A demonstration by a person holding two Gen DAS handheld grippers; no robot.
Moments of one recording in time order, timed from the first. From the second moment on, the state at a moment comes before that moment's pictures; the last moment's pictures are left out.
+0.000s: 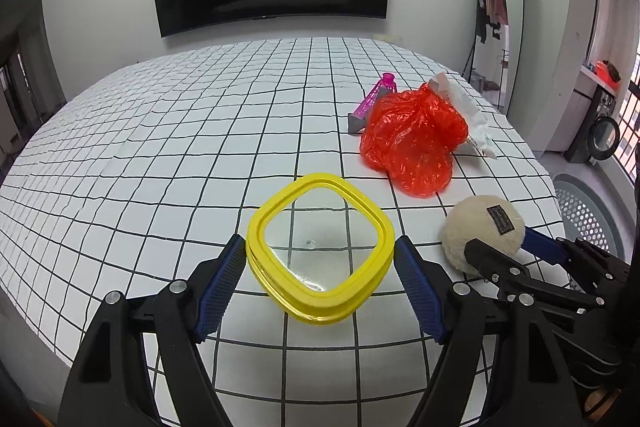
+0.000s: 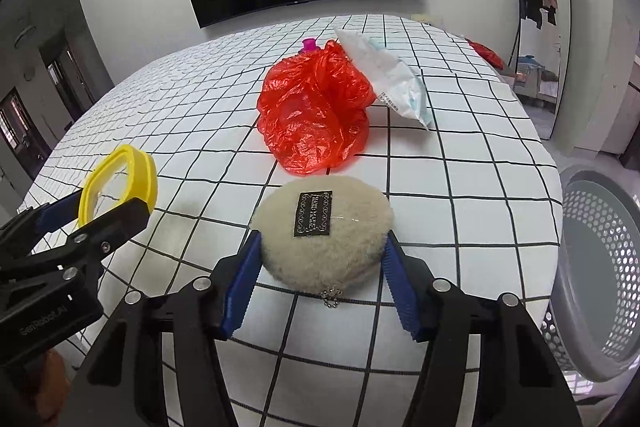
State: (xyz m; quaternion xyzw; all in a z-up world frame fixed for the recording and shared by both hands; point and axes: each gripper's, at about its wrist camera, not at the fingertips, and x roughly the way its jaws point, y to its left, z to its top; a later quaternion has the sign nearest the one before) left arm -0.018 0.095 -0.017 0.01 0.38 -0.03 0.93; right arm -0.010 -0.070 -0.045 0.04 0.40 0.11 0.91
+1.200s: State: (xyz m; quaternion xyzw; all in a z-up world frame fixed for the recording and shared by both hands) left arm -0.014 -0.111 0.010 0.10 0.36 -0.21 0.90; right arm -0.081 -0.288 -0.021 0.15 0.36 -0.08 0.92
